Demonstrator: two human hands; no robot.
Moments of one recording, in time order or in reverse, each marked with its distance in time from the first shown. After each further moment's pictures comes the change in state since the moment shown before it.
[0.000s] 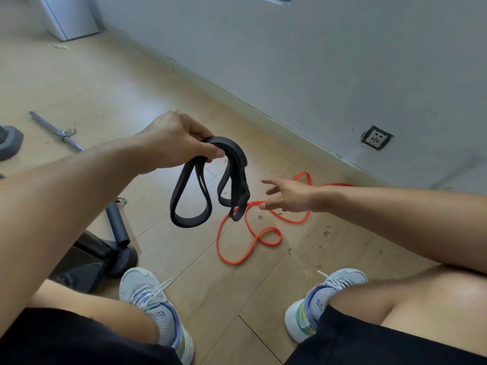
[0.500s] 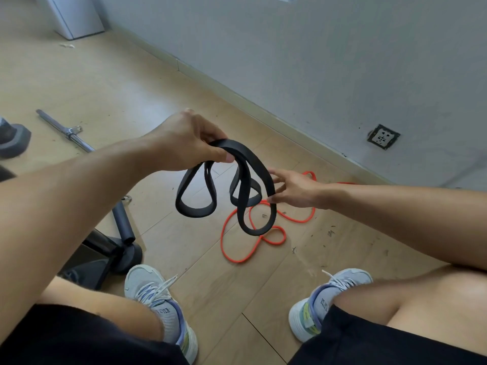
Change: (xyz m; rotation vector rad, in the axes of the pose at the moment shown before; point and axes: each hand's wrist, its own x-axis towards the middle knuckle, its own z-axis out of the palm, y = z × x) left_hand -0.004 0.002 0.004 0.083 -0.024 0.104; right_hand 0.006 -0.001 -0.003 0.040 0.121 -0.112
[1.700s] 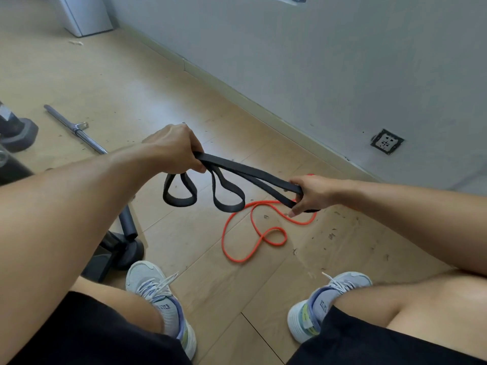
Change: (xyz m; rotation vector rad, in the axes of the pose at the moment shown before) left_hand 0.015 -0.045 0.002 0.366 0.012 -0.249; right_hand -0.010 0.006 -0.031 -0.553 -0.125 0.082
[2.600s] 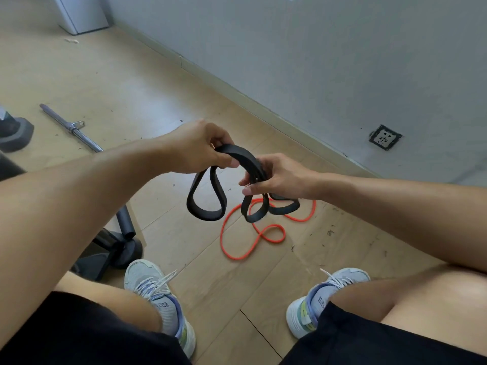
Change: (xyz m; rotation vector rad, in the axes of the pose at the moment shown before) left_hand -0.022 0.043 -0.004 -0.247 -0.066 0.255; right_hand -0.014 -0.069 -0.005 0.716 0.157 -0.404
